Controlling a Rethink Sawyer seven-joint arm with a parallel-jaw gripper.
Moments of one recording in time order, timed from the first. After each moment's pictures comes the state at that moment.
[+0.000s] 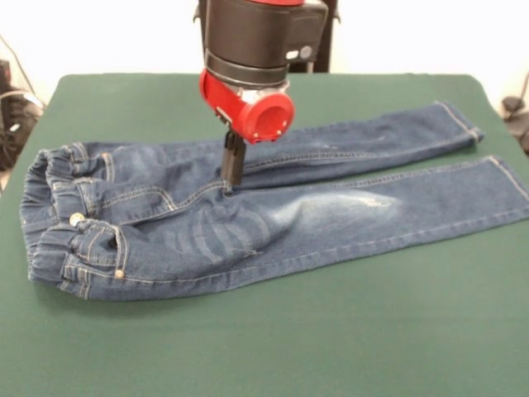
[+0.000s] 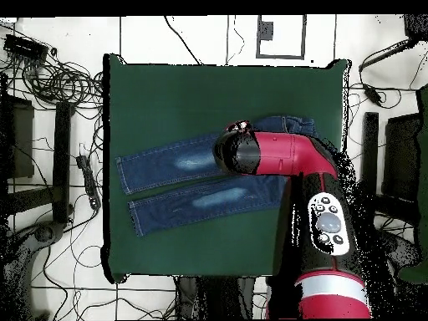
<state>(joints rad) -0.25 -0.56 0.04 1.41 -0.31 0.55 2.80</state>
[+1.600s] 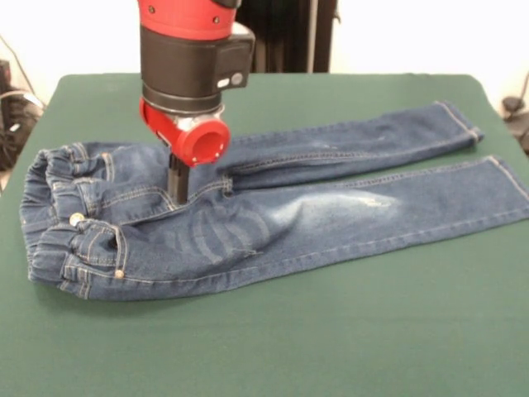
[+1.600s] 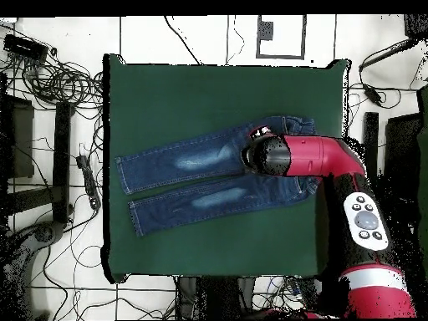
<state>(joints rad) -0.43 -0.52 0.19 1.39 -0.48 0.57 2.77</state>
